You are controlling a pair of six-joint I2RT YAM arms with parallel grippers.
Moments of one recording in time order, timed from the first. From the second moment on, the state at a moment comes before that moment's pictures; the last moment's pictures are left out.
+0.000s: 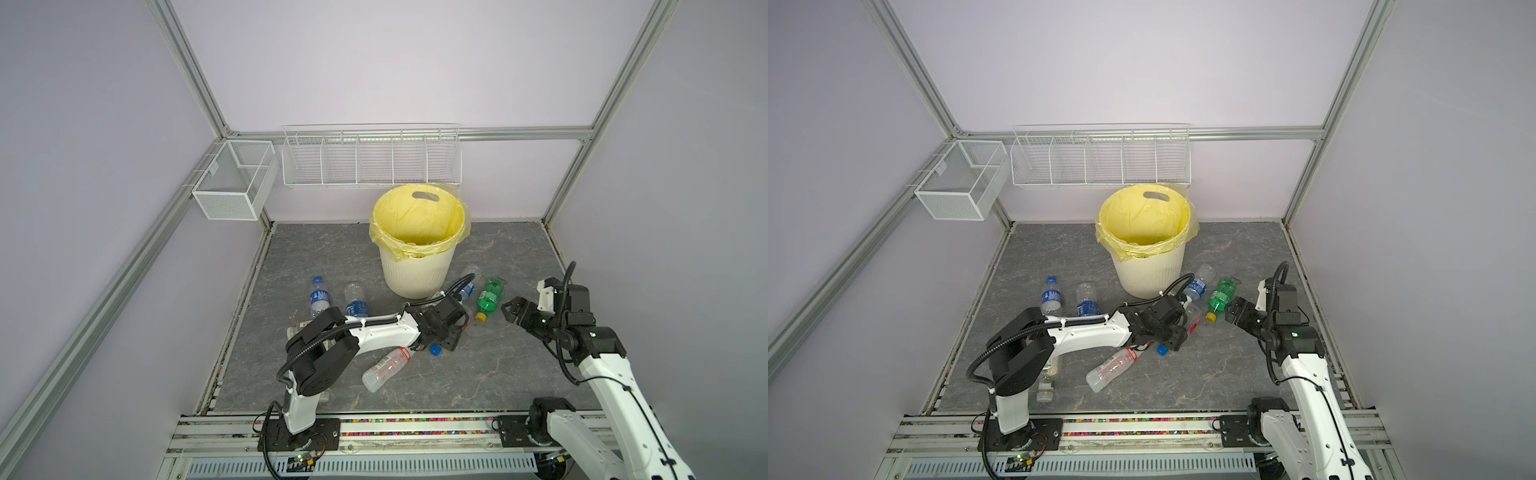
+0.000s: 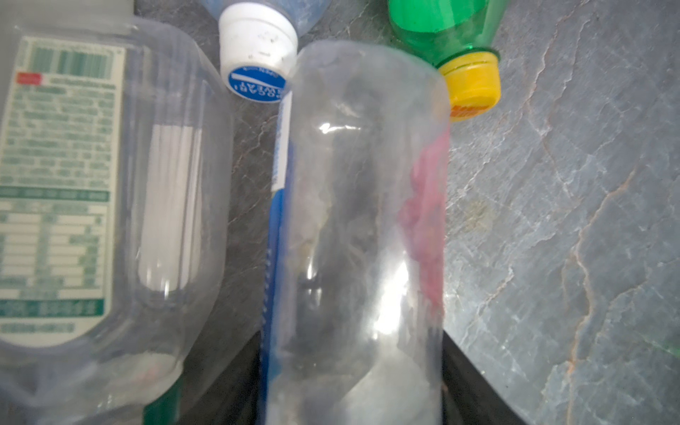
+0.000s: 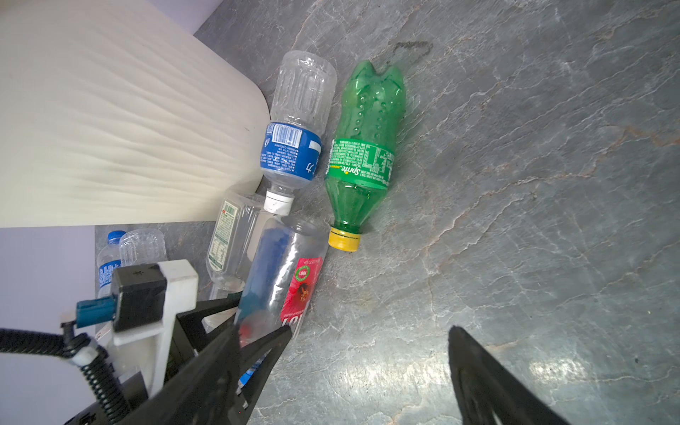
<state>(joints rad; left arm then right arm) -1.12 1.92 1.26 -0.31 -0.07 -0.42 0.01 0.84 0.75 -0.78 -0.25 0.52</state>
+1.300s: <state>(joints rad) -1.17 1.63 1.18 -0.32 -0.07 -0.49 0.01 0.80 0.74 -0.79 -0.25 0.52</state>
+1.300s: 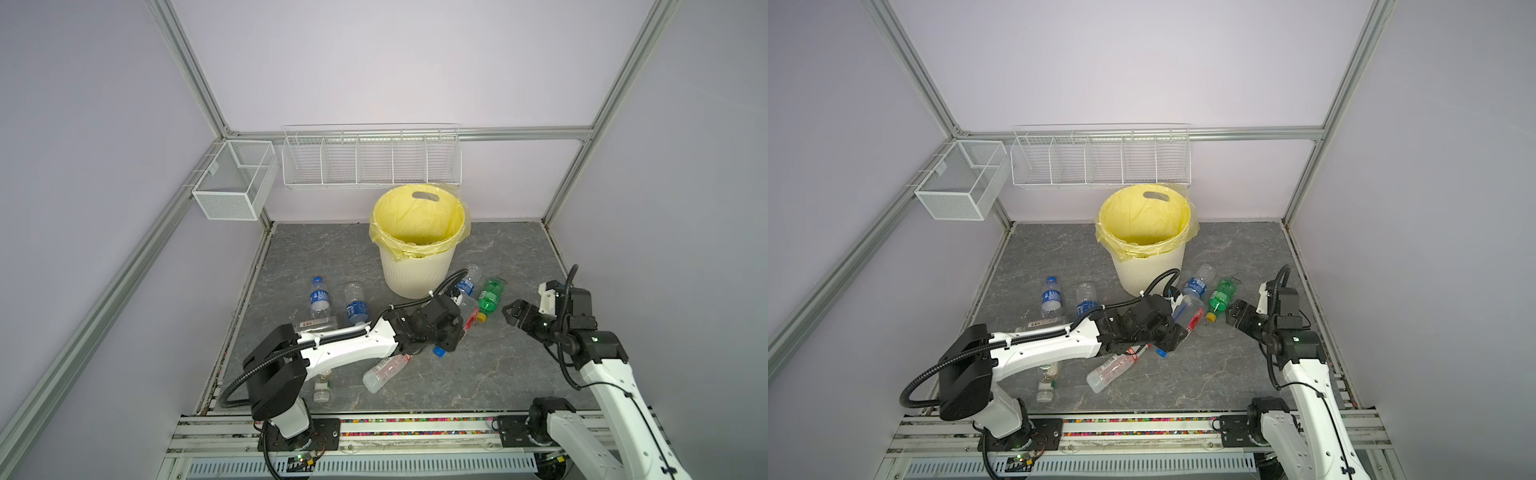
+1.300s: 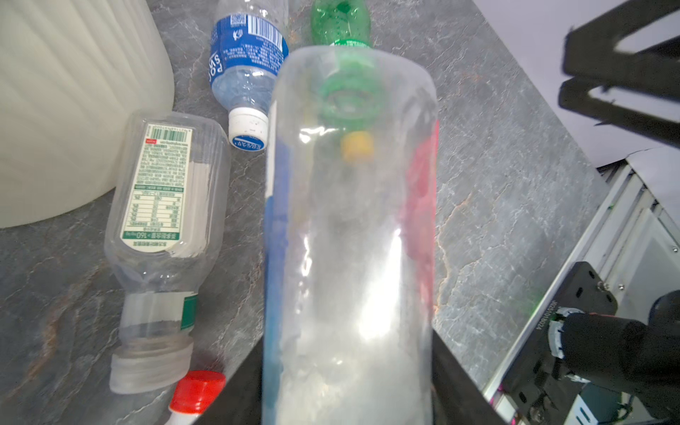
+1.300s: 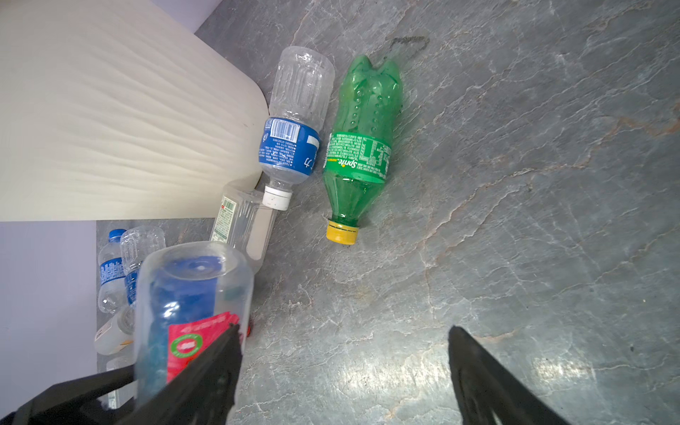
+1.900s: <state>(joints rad) -1.17 1.44 1.18 -0.35 -0.05 -0.49 0.01 0.79 0.71 -0.79 -0.25 0.52</state>
